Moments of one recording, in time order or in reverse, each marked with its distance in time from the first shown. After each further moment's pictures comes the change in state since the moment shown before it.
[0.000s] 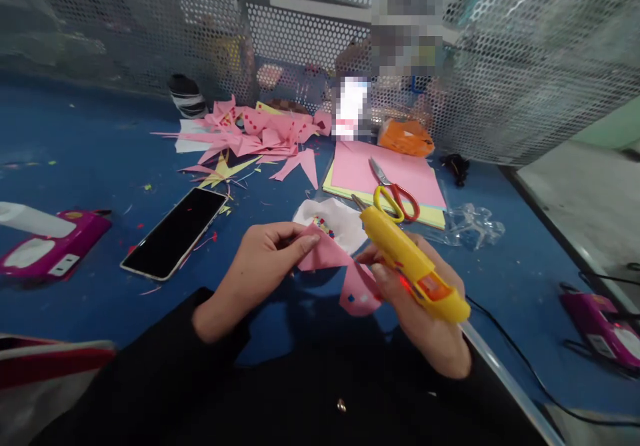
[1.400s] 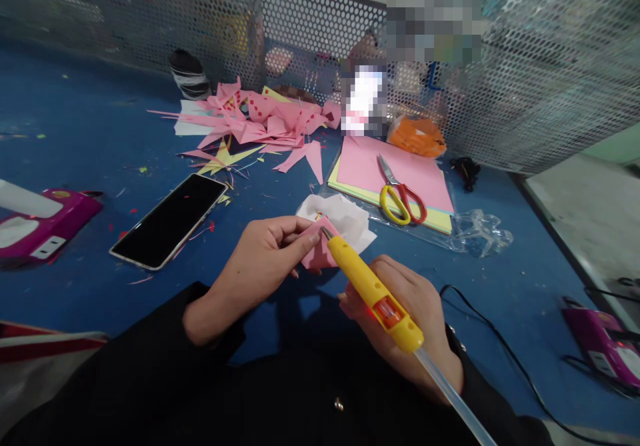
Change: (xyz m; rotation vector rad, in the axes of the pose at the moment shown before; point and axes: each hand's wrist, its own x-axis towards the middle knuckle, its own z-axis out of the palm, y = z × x) left_hand -0.004 0.002 0.003 -0.071 -0.005 -0.011; right_hand -0.006 0.006 0.005 -0.454 -0.282 -0.228
